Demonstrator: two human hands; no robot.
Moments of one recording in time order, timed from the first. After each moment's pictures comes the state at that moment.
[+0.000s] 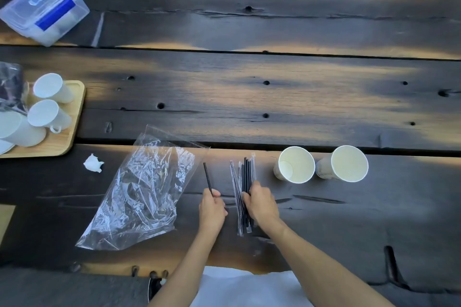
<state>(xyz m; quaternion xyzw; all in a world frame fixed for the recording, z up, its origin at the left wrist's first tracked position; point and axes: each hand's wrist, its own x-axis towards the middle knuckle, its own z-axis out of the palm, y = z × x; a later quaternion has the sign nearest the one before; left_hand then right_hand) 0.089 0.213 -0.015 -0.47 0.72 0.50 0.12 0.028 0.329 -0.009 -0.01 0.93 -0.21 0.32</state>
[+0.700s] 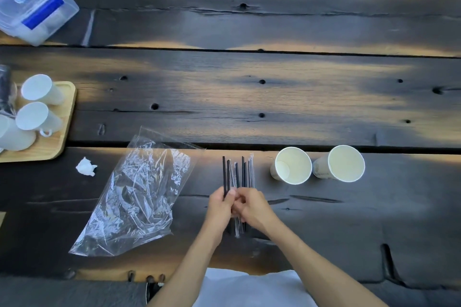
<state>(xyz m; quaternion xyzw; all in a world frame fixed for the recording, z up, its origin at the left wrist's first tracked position) 0.075 0.232 0.012 -0.42 0.60 0.66 0.14 0.031 0.331 0.020 -0.05 0.80 -0.43 0.41</state>
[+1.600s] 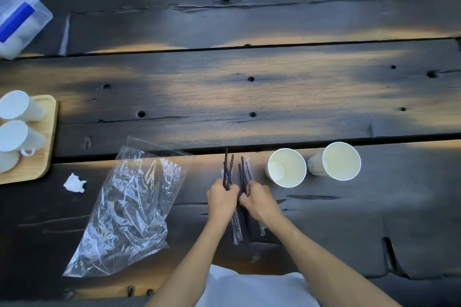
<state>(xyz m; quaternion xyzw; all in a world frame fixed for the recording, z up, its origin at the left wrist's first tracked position) 0.028 0.237 -0.004 -0.42 0.77 0.45 0.18 0.003 0.343 -0.004 0.01 0.88 -0.29 0.37</state>
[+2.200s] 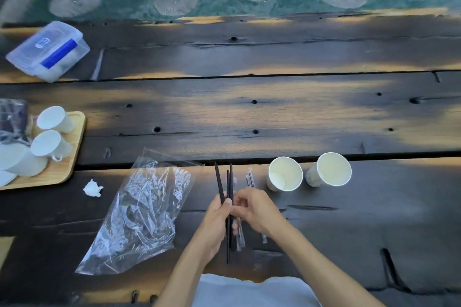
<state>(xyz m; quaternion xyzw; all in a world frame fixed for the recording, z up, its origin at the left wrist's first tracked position) 0.087 0.222 0.073 -0.31 0.54 0.76 0.16 0.018 0.342 0.072 -0.15 0.85 -0.39 0.33</state>
